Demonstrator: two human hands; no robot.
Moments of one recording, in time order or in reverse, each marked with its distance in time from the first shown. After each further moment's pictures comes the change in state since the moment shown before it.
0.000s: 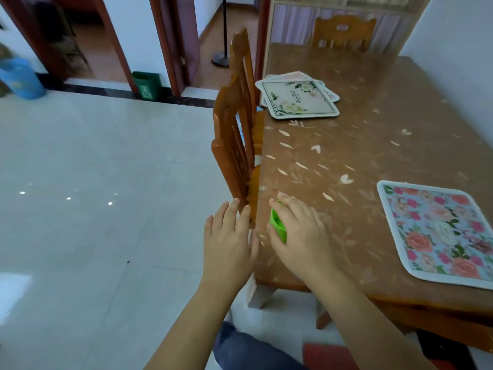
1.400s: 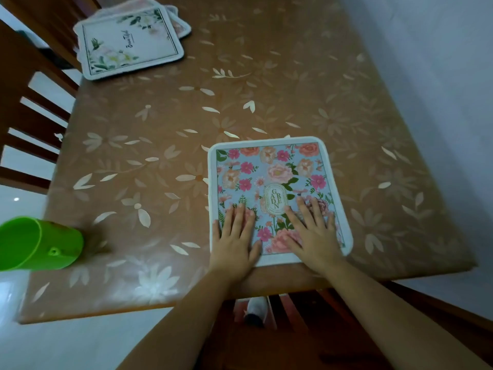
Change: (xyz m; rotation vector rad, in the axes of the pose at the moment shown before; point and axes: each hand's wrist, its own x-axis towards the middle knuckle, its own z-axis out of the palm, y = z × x) left_hand 0.008 0.342 0.336 0.095 -0.623 0.180; right_hand -0.118 0.529 -0.034 -0.238 -0.376 0.261
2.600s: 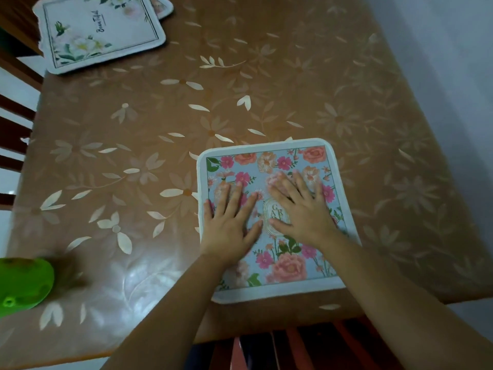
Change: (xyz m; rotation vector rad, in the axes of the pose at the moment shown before) left_hand 0.080 -0.020 -0.014 -0.031 0.046 0.034; right_hand 0.097 0.012 -0.010 -0.040 0.023 -0.189
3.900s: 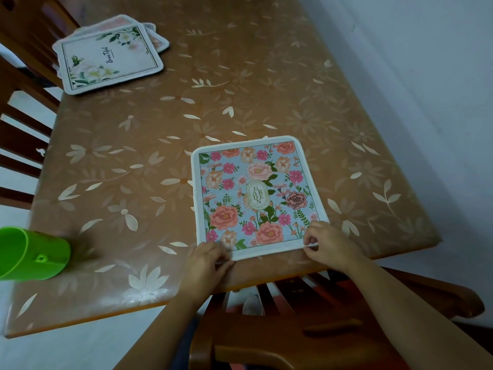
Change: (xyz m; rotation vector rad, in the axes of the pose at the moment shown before) left_hand -0.127 0.006 -0.015 -0.273 0.073 0.080; right_hand -0.149 0.005 -0.026 0.417 -0.078 0.155
